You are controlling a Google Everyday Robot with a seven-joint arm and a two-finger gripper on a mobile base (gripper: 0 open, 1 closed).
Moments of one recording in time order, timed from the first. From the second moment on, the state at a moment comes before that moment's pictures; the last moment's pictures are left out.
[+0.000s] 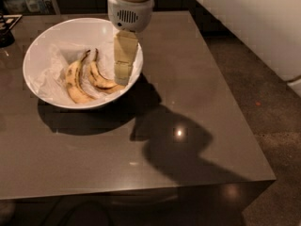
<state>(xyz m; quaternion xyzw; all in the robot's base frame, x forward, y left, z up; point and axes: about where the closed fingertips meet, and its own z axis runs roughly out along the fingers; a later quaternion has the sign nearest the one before) 0.559 0.036 0.967 -0.66 0.73 -0.03 0.14</state>
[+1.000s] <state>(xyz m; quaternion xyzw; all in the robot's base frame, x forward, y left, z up) 0.580 0.084 0.948 -0.65 0.75 0.01 0.14</state>
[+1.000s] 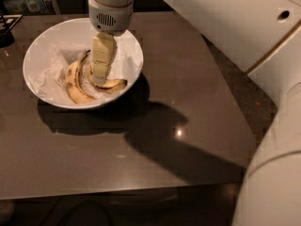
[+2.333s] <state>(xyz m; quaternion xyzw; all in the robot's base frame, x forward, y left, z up) 0.588 0.120 0.897 -0.64 0.77 0.07 0.08</state>
